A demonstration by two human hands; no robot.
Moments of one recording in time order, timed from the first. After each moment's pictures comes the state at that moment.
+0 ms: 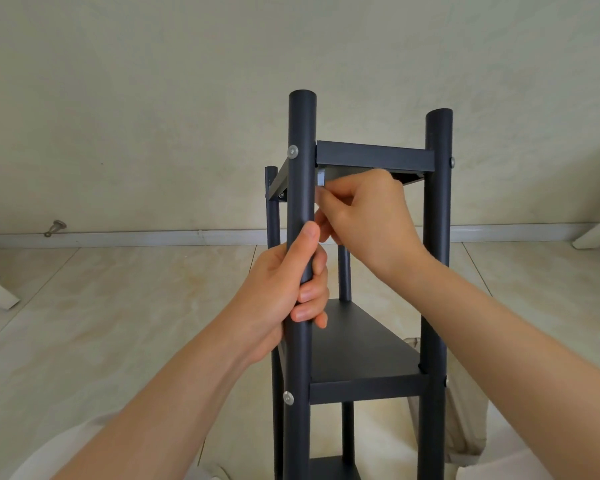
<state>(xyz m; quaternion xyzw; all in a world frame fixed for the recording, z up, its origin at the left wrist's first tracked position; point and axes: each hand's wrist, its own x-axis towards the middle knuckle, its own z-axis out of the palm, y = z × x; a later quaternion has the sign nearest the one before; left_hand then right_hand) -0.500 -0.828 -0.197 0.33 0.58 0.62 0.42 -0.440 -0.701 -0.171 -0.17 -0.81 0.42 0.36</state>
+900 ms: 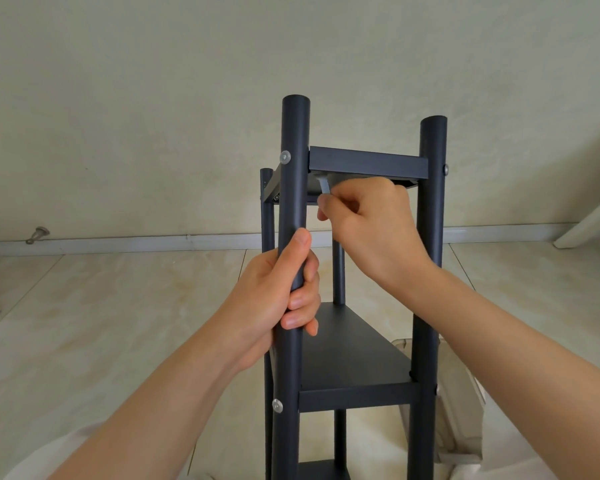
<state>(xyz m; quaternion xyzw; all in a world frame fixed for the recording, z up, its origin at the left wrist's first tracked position) -0.497 -0.826 -0.197 0.34 0.57 0.61 0.42 -0.422 -0.696 -0.168 -0.20 -0.84 0.34 0.38</state>
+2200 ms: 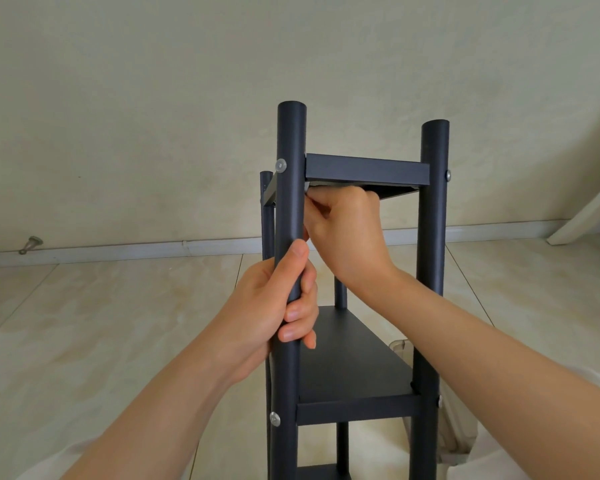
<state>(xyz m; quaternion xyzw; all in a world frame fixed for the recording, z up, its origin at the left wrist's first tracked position) -0.494 -0.831 -0.194 0.36 0.57 0.60 0.43 -0.447 -0.701 -0.184 -0.14 -0.81 0.34 0.46</state>
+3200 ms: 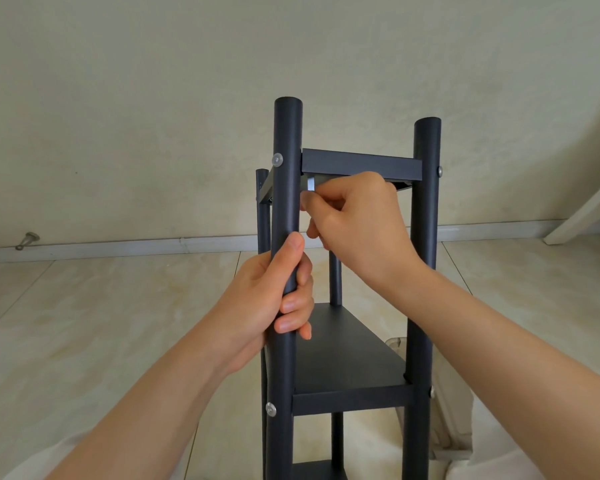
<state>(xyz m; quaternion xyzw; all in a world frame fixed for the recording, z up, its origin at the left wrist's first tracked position) -0.497 -0.827 -0.196 0.36 0.57 0.60 0.43 -0.425 -0.699 -0.164 -0.20 -0.83 0.35 0.39</state>
